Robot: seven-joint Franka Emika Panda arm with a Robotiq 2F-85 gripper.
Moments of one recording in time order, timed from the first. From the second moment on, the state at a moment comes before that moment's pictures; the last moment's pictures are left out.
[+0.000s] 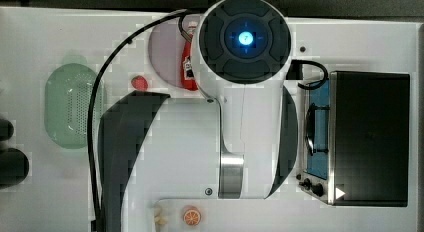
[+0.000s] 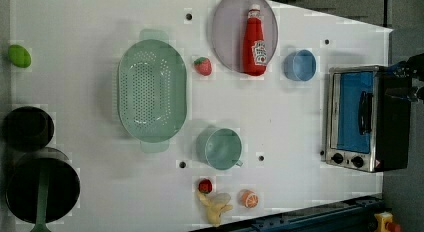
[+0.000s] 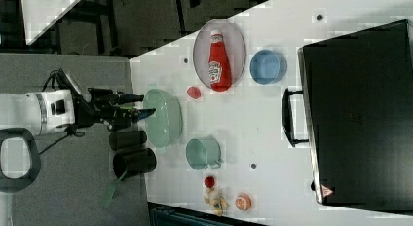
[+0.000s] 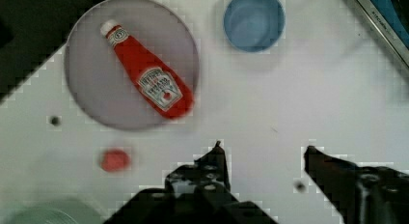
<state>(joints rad) -0.03 -0.01 0.02 -1.77 0.00 0.17 -0.04</state>
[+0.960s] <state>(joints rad) -0.08 0.01 0.11 -1.74 0.01 0.10 -0.14</state>
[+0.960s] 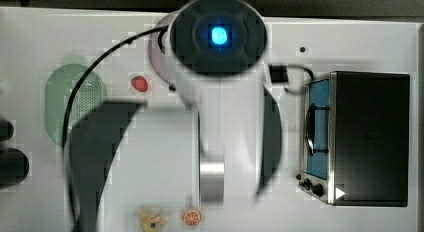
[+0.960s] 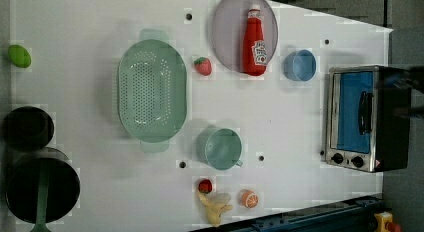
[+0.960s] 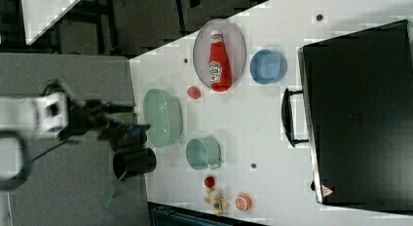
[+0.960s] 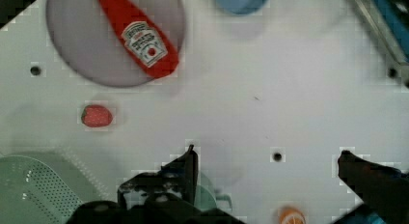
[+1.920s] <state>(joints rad) -0.03 0.54 0.12 -1.77 -0.11 0.61 -0.48</state>
